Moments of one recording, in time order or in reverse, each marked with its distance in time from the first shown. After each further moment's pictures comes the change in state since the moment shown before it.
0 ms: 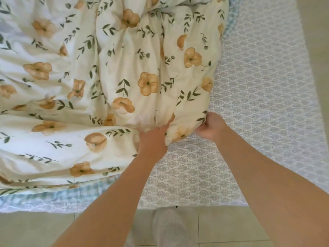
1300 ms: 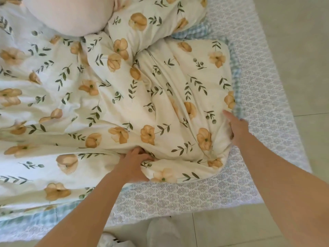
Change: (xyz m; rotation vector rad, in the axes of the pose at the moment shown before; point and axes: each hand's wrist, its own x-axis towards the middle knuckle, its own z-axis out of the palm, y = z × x) left_hand -0.010 0.009 0.015 -0.017 -0.332 0.128; right_hand -0.015 -0.121 -0.132 -0.527 0.624 -0.374
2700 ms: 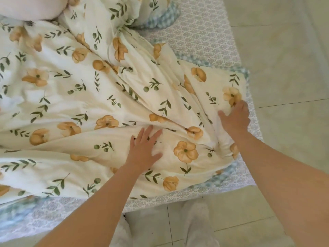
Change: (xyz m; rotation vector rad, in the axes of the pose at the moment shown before) left_hand 0.083 0.157 0.067 0.029 0.297 0.089; right_hand 0.068 0.005 -0.124 -0.805 0.340 -0.641
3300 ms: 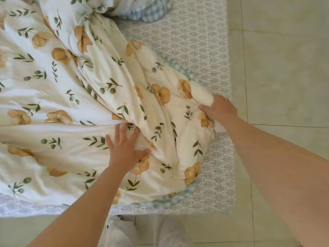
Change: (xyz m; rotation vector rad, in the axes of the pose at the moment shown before) left_hand 0.062 0.097 0.041 0.015 0.145 -0.400; right_hand 0.155 0.022 -0.011 -0.187 -0.389 -0.288
